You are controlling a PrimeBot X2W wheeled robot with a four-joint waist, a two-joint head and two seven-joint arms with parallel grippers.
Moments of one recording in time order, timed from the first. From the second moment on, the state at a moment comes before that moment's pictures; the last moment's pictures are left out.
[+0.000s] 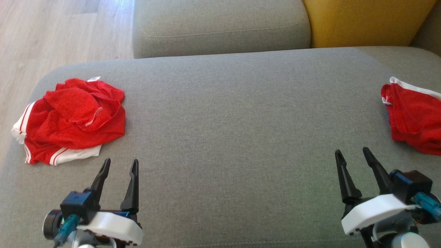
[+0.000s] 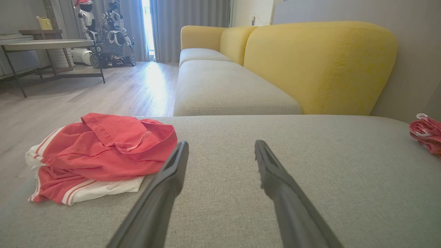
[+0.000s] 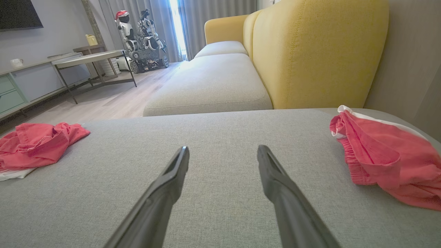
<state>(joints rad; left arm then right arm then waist) 0.08 0.18 -0.22 0.07 -0.25 0.05 -0.21 0.12 -0.05 0.01 -0.07 0.15 0.13 0.11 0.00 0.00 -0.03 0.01</state>
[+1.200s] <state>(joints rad) 0.08 0.20 -0.20 0.07 -0.28 0.10 -0.20 0.12 -0.05 0.05 -0.10 0.16 0.13 0.12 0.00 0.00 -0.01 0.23</state>
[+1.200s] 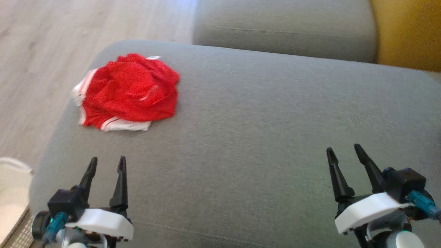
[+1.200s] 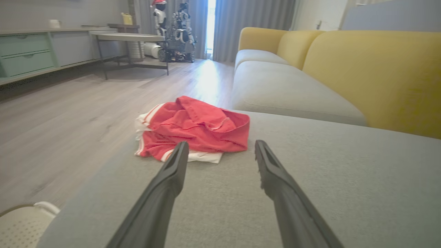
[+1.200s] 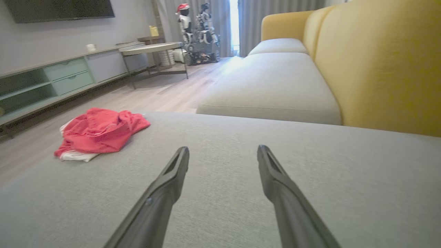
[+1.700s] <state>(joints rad) 0.08 0.21 -0.18 0.08 -0.30 0.11 -0.21 0.11 -0.05 0.08 -0.08 0.16 0.13 0.12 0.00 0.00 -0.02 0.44</state>
